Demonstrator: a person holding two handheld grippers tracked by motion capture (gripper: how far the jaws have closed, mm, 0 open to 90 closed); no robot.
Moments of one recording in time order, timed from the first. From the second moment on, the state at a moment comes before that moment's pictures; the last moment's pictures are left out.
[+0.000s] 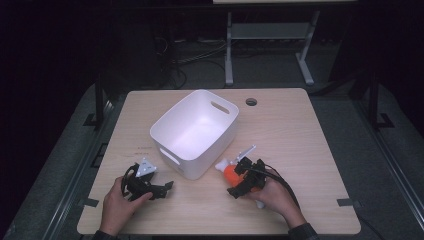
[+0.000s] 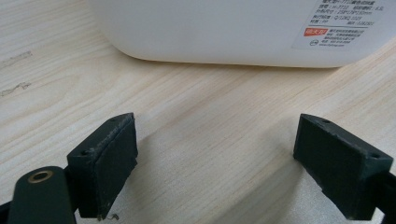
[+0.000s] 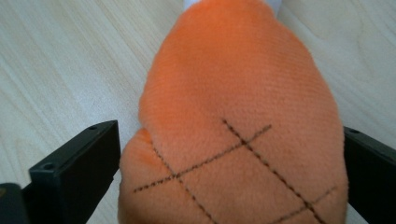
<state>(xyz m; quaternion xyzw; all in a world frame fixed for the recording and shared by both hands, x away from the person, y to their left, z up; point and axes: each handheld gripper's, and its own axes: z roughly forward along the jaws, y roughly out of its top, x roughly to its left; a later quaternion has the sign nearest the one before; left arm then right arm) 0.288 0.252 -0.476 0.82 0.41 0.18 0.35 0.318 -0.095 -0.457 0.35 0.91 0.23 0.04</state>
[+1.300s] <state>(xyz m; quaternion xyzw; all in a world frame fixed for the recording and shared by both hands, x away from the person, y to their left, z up) 0.288 0.252 -0.475 0.82 0.41 0.18 0.35 0.313 -0.114 -0.446 0.32 0.92 0.24 0.04</state>
